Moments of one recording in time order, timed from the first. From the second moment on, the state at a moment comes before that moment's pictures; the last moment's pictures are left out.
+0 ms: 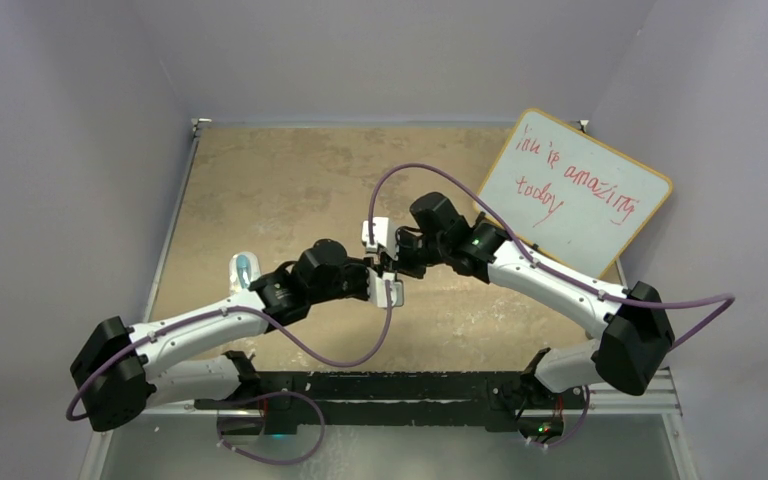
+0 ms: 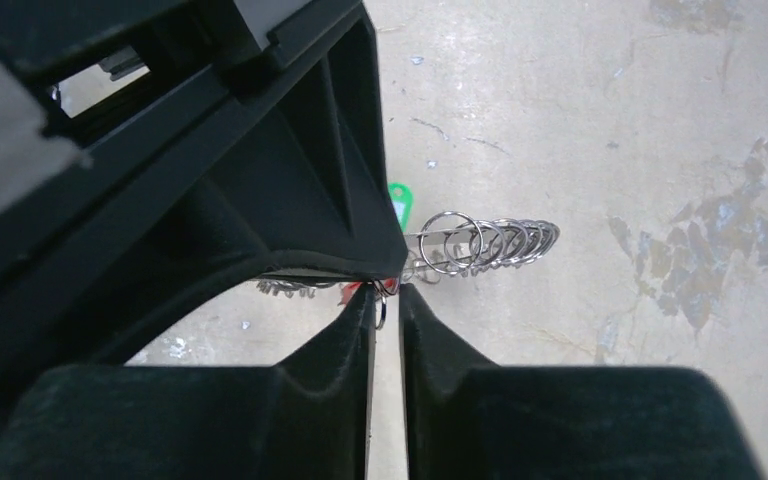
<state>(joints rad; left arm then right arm) -0.92 1.12 0.67 -0.01 0.14 0.80 0.83 1.38 1.08 -0.47 -0.41 -0.56</state>
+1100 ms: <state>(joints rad) -0.92 0.96 0.25 0.76 0.15 0.37 0.66 1.23 0.84 -0.05 -0.81 -0.29</state>
